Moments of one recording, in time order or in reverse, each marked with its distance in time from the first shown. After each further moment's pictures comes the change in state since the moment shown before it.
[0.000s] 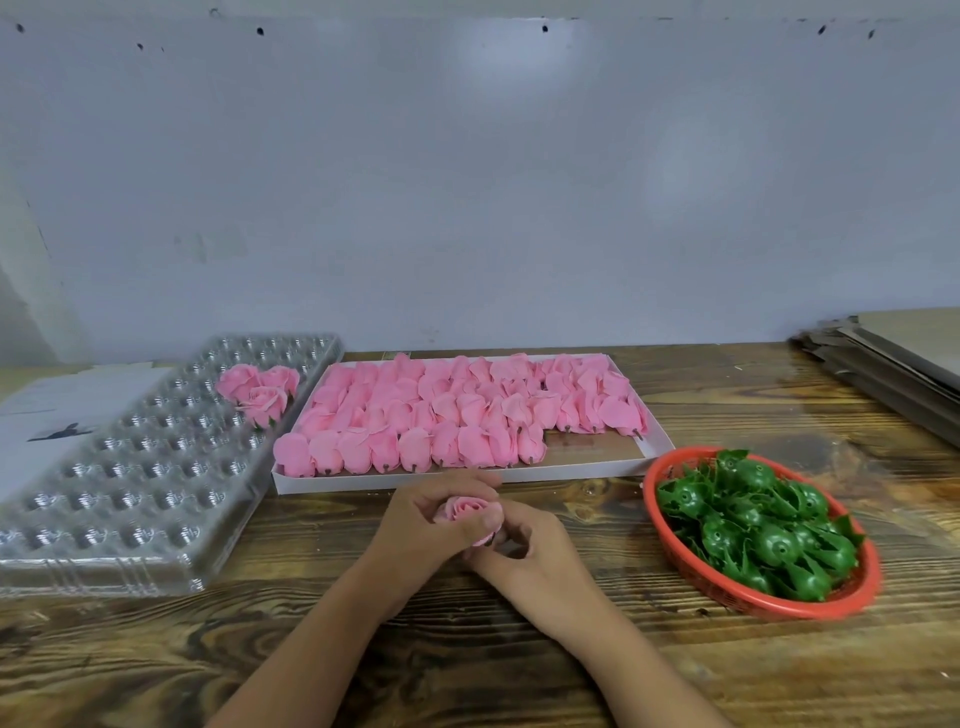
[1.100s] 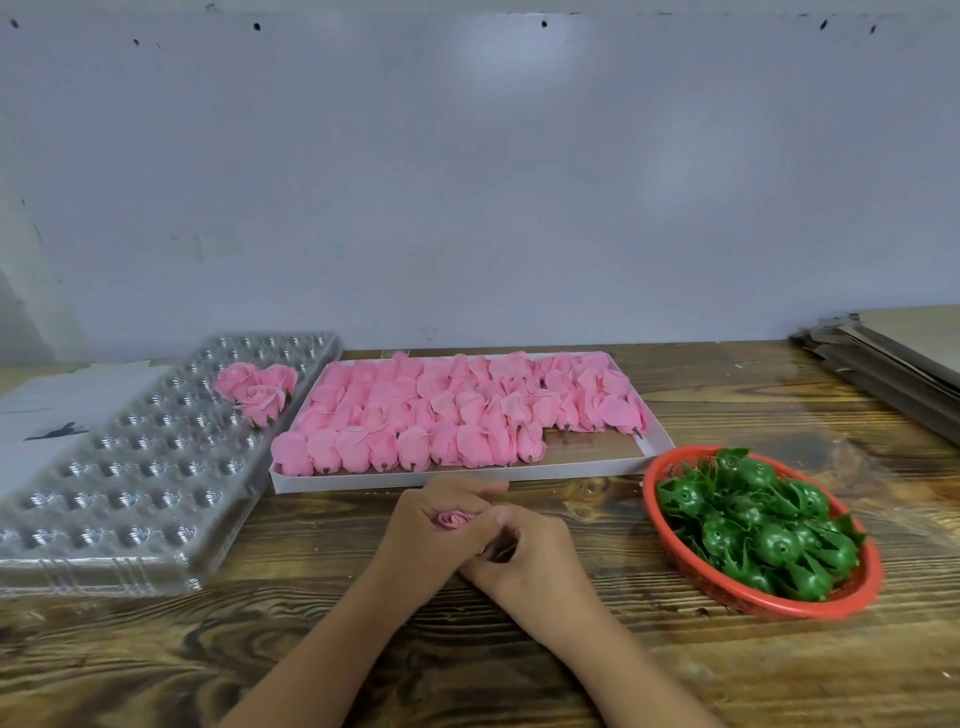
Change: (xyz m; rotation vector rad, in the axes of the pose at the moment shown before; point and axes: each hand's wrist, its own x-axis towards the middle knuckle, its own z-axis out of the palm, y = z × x) left_hand 0.003 -0.010 0.009 0.212 0.049 0.071; right_hand 0.001 0.012 0.004 -0.290 0.116 -0.044
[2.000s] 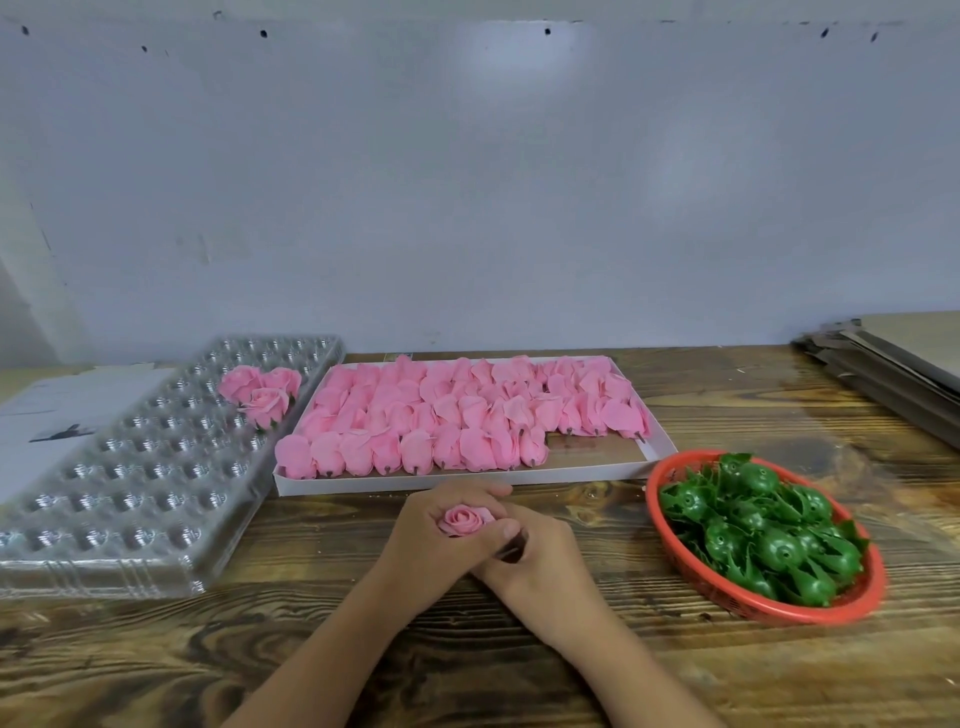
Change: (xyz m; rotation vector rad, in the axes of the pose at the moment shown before) left_hand -0.001 0.000 -0.001 -0.008 -0.017 0.031; right_hand 0.001 -0.001 -0.004 0.091 -0.012 -0.006
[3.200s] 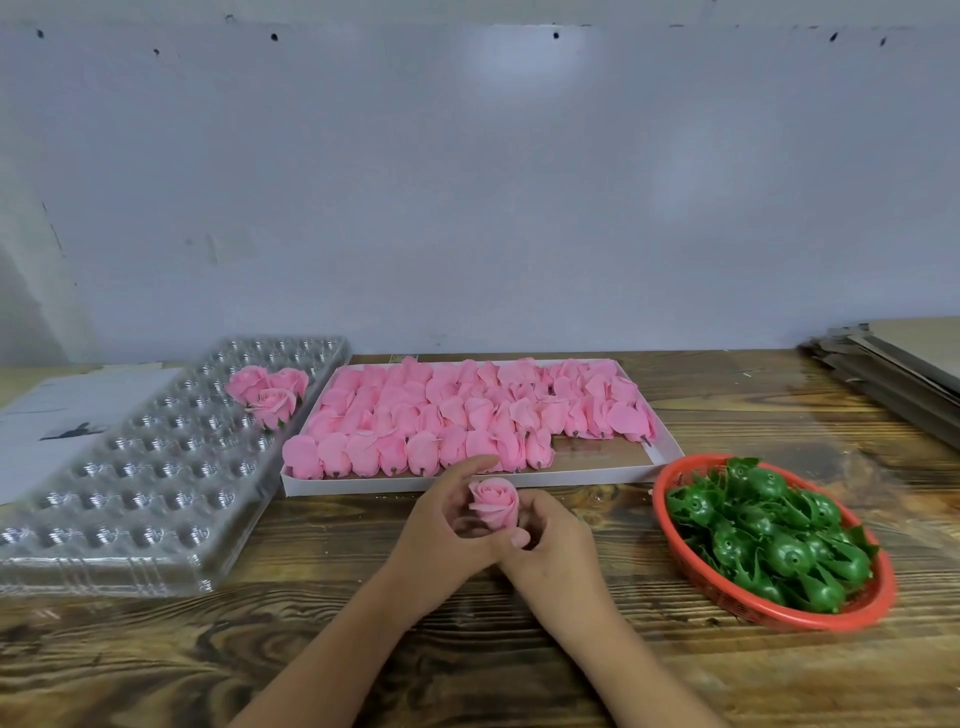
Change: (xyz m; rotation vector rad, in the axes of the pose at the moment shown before) left_hand 0.000 -0.003 0.002 -0.109 -0.014 -0.188; right_hand 0.004 0.004 0.001 0.013 0.167 0.111
